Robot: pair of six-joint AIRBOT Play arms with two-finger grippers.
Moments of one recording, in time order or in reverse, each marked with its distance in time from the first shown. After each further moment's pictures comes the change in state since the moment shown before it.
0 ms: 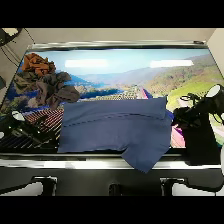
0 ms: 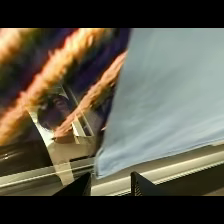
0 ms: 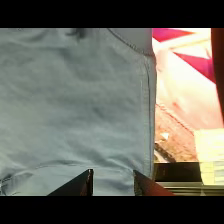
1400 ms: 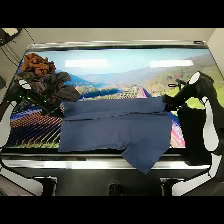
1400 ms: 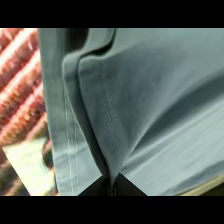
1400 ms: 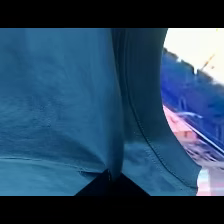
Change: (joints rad) left arm -0.113 -0.461 0.763 -0.117 -0.172 -0.061; right arm 0.134 -0.315 0.372 -0.014 -0.077 0.043
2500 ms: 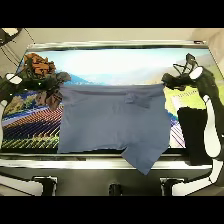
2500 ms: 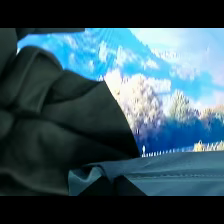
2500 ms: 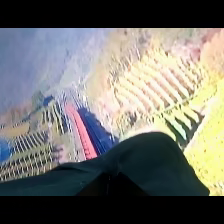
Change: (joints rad) left arm -0.011 0.114 0.023 -0.119 0.707 0.089; right arm 0.040 0.064 0.008 0.125 -0.630 0.041
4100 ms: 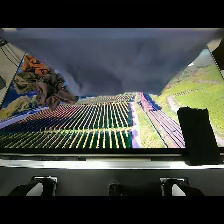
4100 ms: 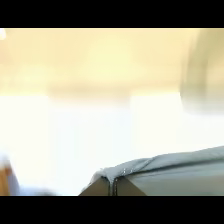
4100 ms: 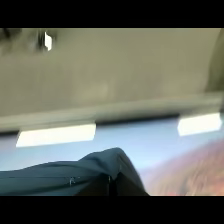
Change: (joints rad) left arm 0.051 0.740 0.196 0.031 -0.026 0.061; right arm -0.122 0.691 0.191 -0.055 0.090 -0.199
